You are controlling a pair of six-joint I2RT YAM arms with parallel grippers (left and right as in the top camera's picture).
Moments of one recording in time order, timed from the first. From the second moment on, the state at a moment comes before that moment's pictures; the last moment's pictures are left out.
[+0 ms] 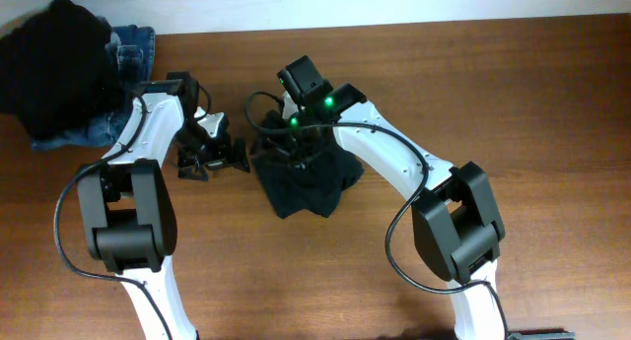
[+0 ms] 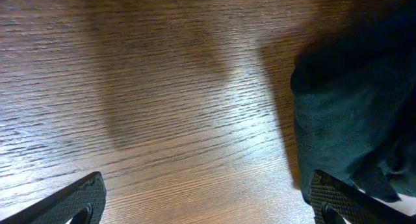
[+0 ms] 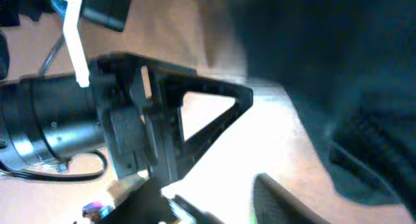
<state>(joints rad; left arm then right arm) -0.01 2.19 1.67 -1.20 0.30 0.02 0.57 2.17 1.82 -0.75 -0.65 0.90</state>
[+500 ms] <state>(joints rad) -0.01 2.19 1.67 -1.20 0.22 -0.02 0.52 2.17 1.88 -0.95 -0.57 0.67</state>
